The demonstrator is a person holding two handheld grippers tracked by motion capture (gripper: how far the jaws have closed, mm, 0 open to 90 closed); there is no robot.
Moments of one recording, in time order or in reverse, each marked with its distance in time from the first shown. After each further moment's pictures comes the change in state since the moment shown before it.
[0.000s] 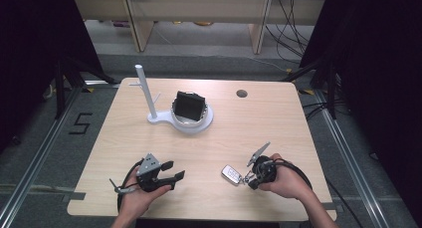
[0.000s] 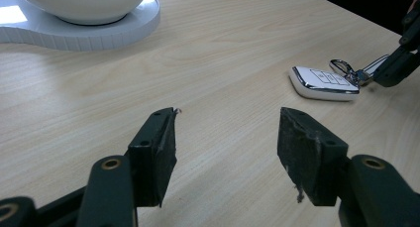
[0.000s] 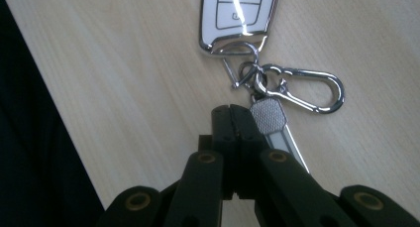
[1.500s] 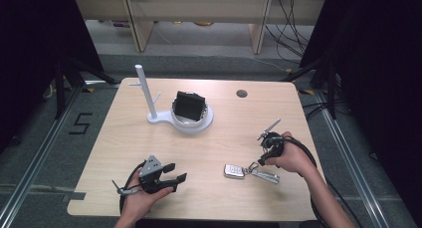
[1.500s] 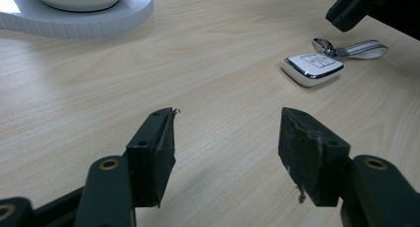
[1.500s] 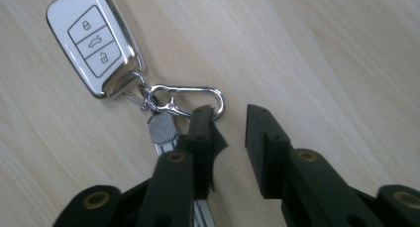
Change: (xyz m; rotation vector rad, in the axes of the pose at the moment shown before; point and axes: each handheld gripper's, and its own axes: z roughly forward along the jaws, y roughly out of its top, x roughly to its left) left arm -0.003 -0.005 0.005 0.011 -0.017 -0.015; right arm -0.068 0.014 -0.023 -0.013 -0.126 0.135
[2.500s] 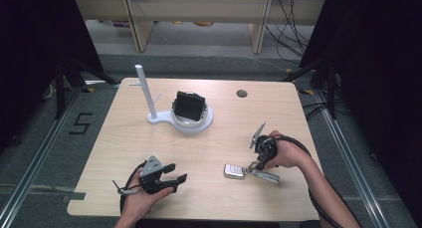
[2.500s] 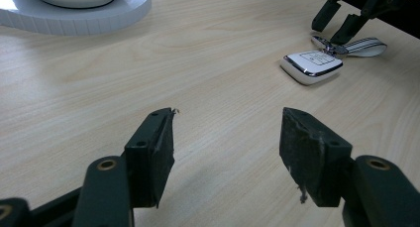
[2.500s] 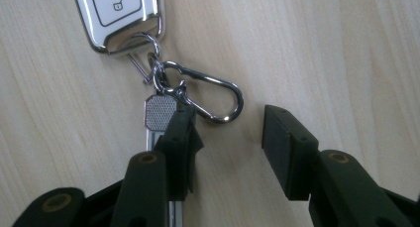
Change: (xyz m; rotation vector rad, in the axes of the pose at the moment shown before) left arm -0.001 -0.001 0.000 0.014 0.004 -0.005; right arm 0.001 0.015 0.018 0.148 0.007 -0.343
